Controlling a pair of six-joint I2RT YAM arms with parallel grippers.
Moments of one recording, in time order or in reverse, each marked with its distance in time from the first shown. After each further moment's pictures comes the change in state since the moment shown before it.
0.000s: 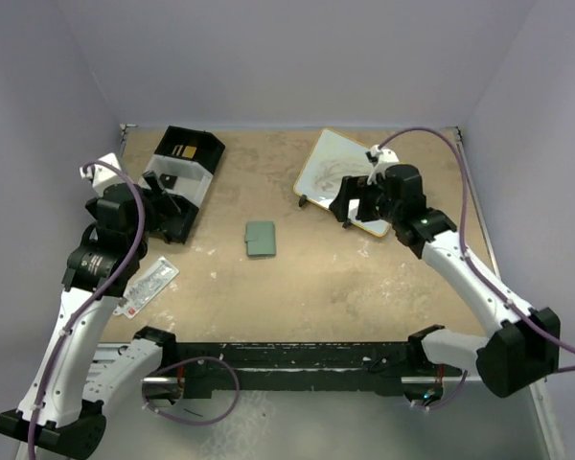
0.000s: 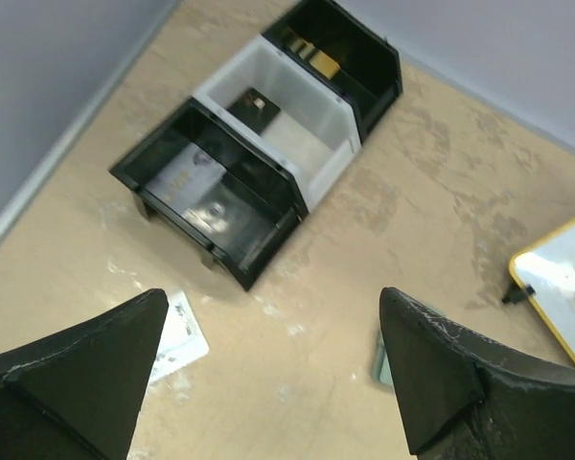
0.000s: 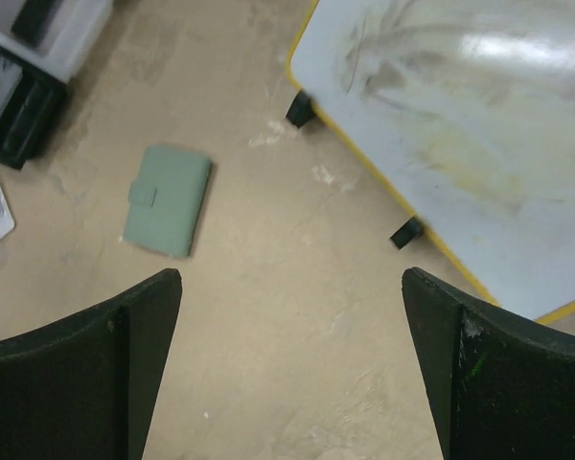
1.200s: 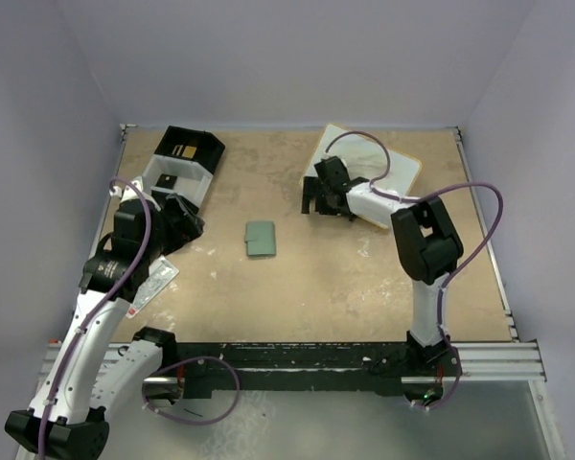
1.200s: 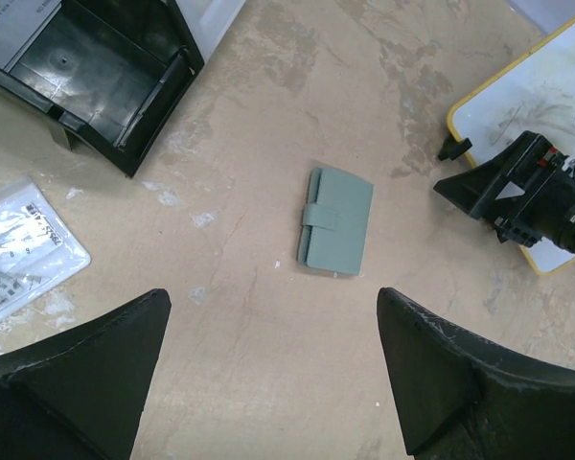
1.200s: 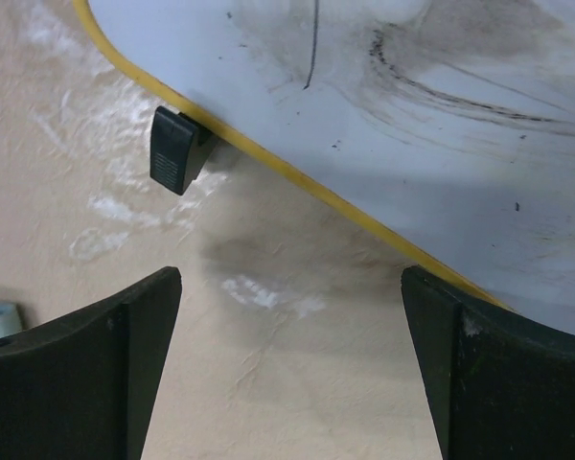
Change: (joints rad) left arm 0.045 -0.065 -0.237 0.038 0.447 -0.179; right arm 0.119 0.852 0.371 -0.007 0.264 0.198
